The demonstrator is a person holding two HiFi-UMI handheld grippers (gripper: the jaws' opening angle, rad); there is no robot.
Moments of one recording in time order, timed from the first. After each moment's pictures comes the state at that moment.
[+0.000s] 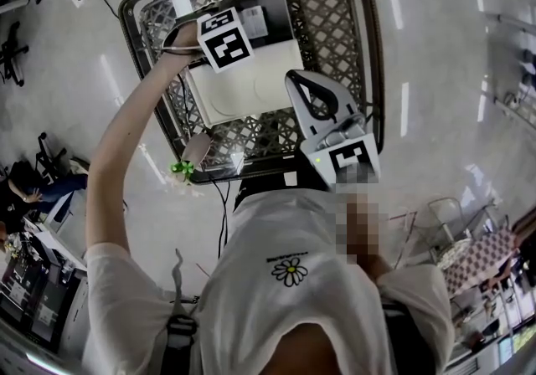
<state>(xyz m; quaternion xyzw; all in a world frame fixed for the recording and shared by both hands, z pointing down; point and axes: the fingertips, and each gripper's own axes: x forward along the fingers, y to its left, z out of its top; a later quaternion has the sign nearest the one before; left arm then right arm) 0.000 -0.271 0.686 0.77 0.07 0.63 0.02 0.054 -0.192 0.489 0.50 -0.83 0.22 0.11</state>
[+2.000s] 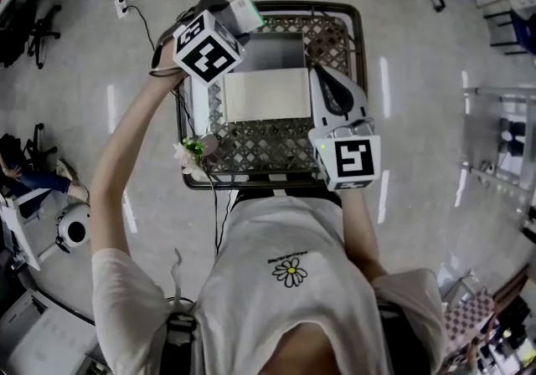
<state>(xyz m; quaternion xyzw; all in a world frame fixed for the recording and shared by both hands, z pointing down) -0.059 -0.309 0.436 0.83 -0.24 0.50 -0.03 0.056 -0.184 0.354 0.56 -0.82 0.05 0.11</state>
